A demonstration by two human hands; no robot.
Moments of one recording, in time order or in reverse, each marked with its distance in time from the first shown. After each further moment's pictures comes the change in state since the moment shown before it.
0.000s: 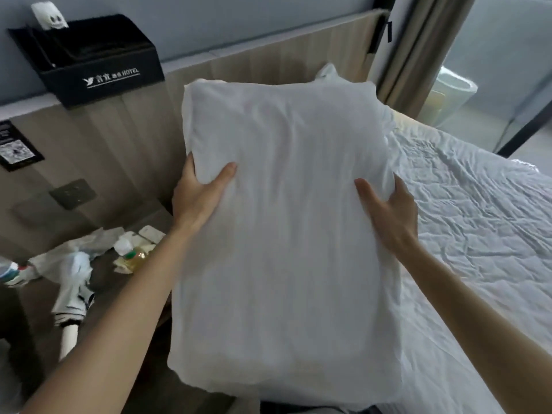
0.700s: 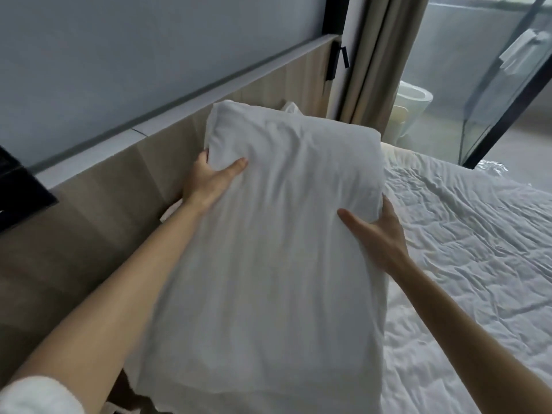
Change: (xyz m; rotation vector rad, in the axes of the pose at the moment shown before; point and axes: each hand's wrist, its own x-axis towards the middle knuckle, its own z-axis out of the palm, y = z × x) left_hand 0.372 0.080 0.204 0.046 -0.257 0.076; right_hand 0.292 0.009 0.111 0.086 0.061 0.118
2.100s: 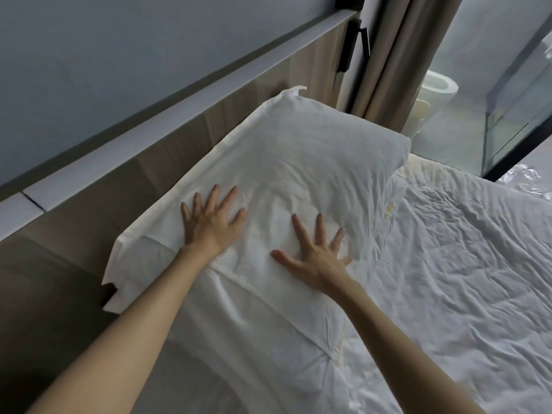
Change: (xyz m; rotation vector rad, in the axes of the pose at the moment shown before) left_hand 0.250 -0.104 0.127 0.942 -0.188 0.109; right_hand 0.240 0.051 0.197 -0.635 -0.580 0.077
